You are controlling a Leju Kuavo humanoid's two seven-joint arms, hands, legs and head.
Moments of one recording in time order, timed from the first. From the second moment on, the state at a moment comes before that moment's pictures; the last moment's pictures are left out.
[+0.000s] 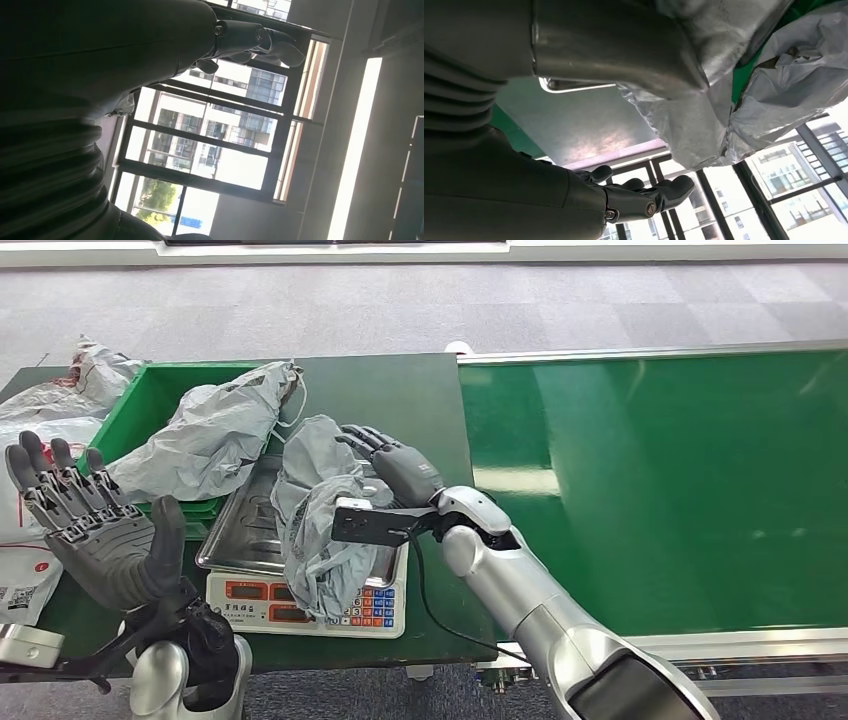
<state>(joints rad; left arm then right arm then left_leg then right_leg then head) -0.04 -0.28 -0.09 -1.81 0.09 0.26 -0.70 -0.77 0.29 0.55 -0.64 0.74 0.00 -0.56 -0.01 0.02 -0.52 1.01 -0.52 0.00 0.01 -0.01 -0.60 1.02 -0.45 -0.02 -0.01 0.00</state>
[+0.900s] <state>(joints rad) 0.00 -0.28 -0.08 -1.79 0.09 0.24 -0.70 -0.45 0.27 0.30 -1.44 0.49 -0.30 -0.65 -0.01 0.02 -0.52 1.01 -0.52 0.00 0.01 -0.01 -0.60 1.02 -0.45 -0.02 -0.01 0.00</state>
